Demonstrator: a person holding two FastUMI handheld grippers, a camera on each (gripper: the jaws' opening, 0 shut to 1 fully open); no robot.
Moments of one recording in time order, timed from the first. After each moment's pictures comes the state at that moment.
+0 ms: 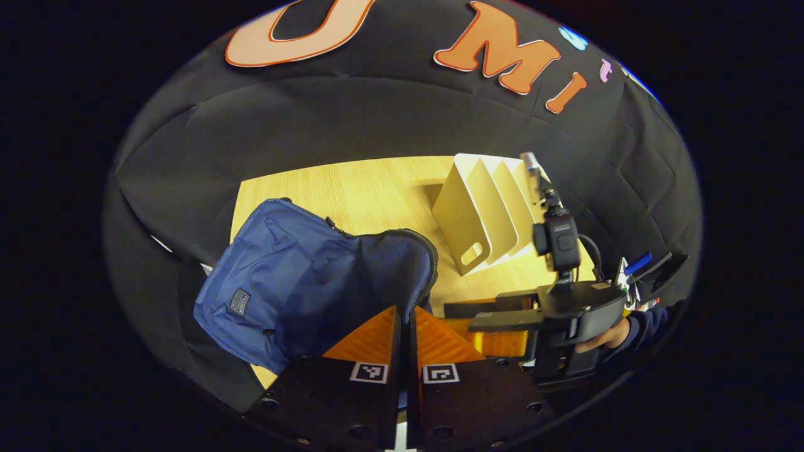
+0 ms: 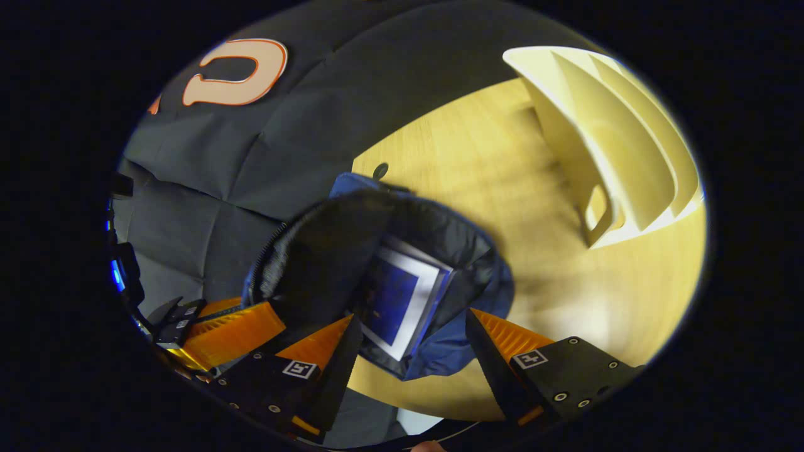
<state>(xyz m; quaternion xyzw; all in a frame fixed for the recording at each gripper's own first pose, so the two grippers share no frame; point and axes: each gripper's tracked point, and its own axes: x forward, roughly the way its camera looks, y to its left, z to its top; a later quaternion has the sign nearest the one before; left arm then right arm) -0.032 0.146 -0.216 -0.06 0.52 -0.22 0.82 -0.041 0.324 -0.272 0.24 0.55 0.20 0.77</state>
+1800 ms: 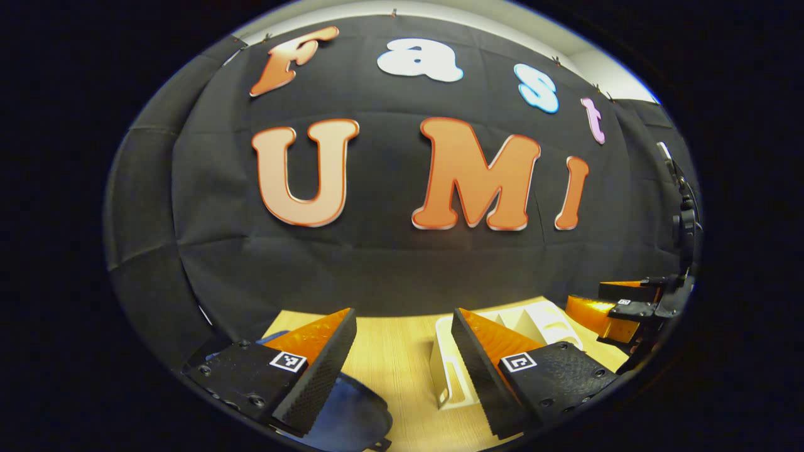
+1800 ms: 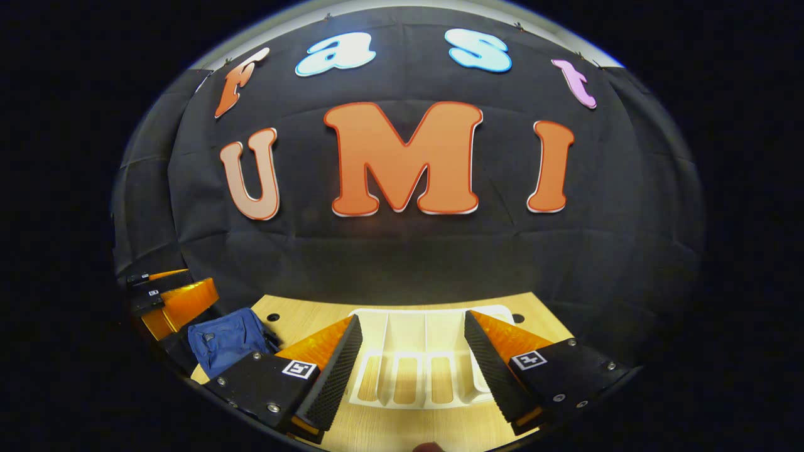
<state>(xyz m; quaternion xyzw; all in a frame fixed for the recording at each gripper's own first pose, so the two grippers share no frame) 0.043 0.041 -0.057 -0.05 0.13 -0.03 0.99 0.074 0.026 -0.053 0.00 0.14 0.05 0.99</state>
